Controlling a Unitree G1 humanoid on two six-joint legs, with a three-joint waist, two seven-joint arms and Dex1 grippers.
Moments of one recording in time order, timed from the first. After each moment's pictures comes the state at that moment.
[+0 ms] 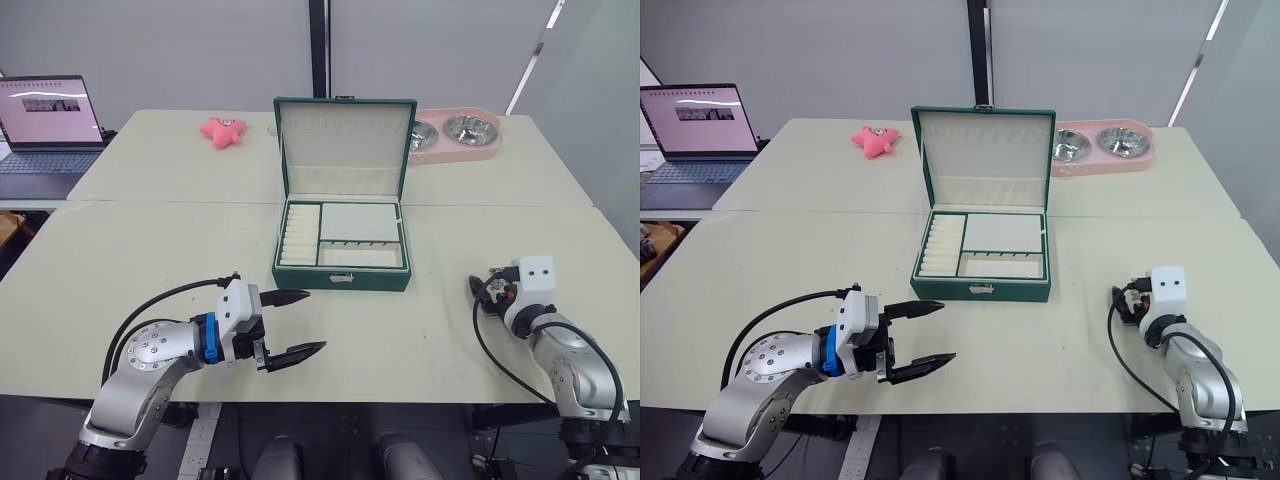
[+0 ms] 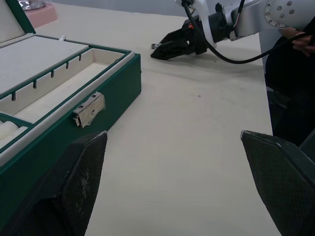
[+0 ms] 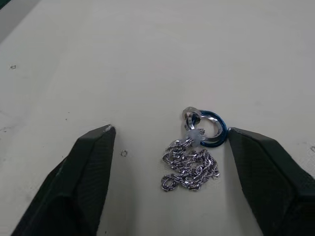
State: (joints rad) left arm -0.05 0.64 -0.01 -0.33 -0.47 0.22 -1.04; right arm -0.16 -0.42 -0.24 -0.11 0.25 0.61 0.24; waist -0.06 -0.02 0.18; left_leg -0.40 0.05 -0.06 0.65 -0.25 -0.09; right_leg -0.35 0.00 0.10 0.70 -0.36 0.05
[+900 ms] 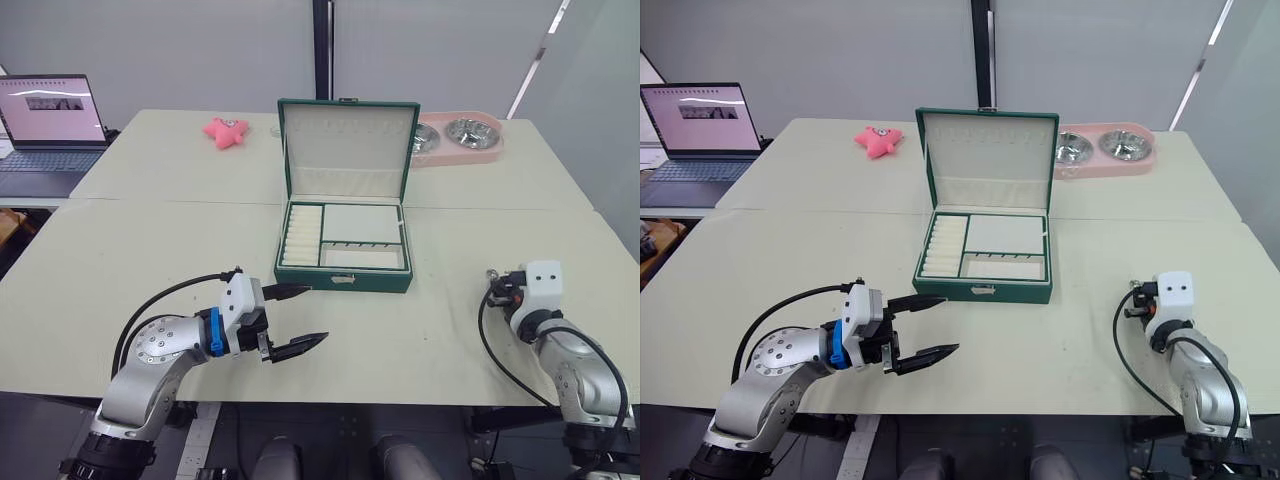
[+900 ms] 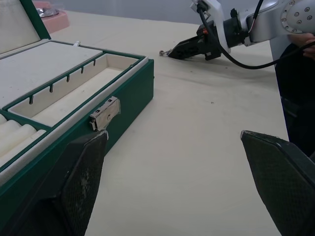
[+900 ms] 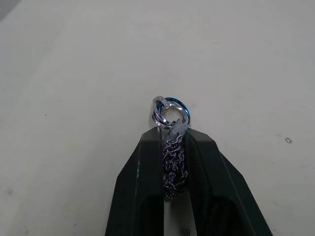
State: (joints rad) left arm -0.09 0.60 -0.02 -0.27 -0.46 0.21 -1.04; right arm -0.12 -0.42 -0.25 -0.12 0.24 0.58 0.25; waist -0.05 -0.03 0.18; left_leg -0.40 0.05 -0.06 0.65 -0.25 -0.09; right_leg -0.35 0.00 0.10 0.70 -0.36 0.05
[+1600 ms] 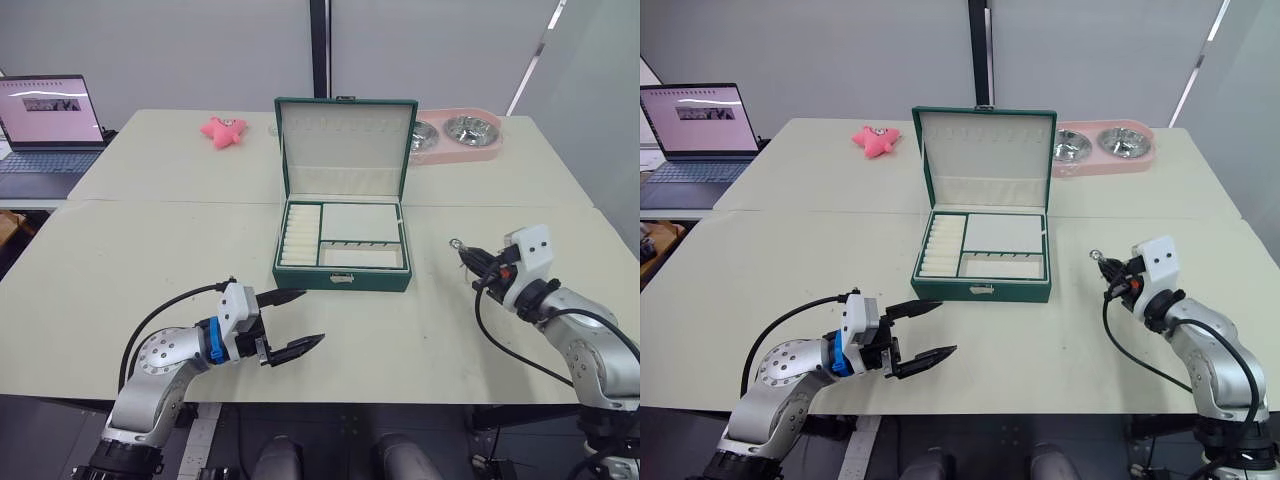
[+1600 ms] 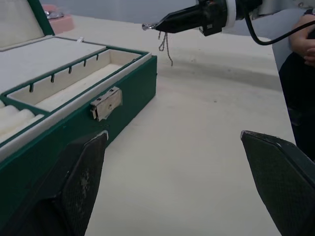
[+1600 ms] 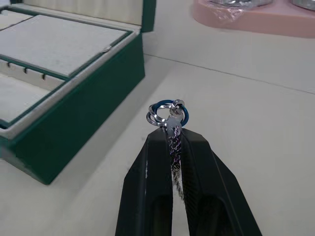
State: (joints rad) left arm -0.04 0.54 0.00 -0.15 -0.45 0.06 -1.05; right arm -0.24 -0.54 -0.19 -0.29 0.40 0.66 0.52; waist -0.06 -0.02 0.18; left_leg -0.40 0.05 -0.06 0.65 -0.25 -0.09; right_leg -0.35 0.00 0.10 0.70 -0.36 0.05
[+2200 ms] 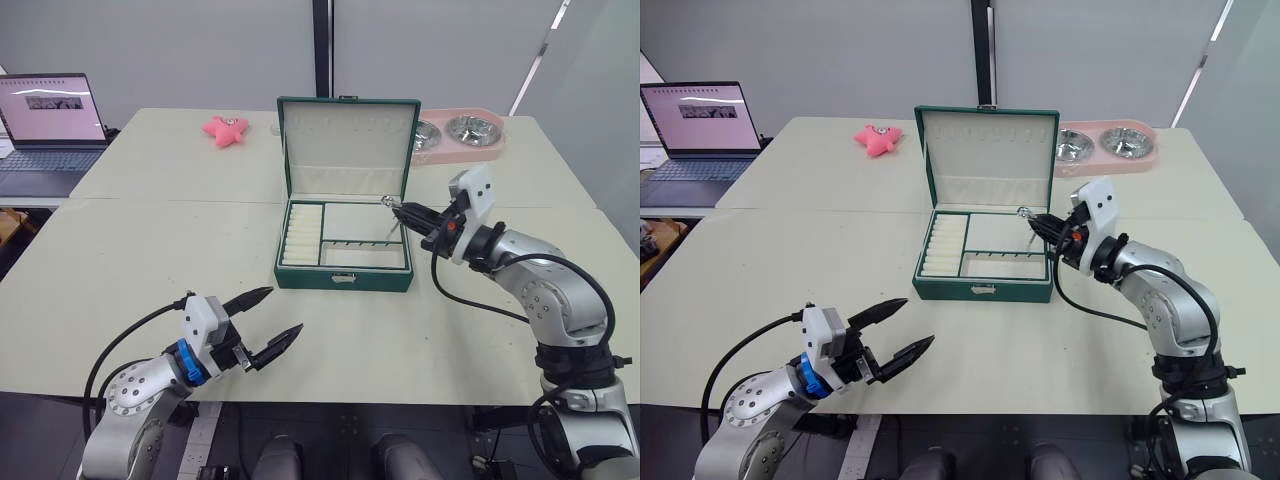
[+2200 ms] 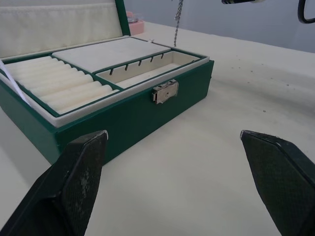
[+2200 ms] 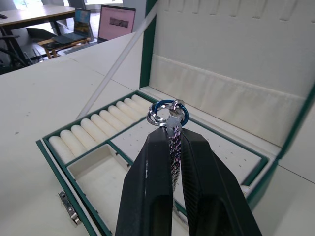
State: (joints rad) left arm 0.17 0.50 0.13 -0.36 -0.49 0.10 -0.83; right arm -0.59 -0.45 -0.03 -0.22 0.49 0.74 0.59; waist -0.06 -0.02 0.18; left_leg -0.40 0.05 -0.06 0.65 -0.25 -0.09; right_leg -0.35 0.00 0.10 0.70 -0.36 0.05
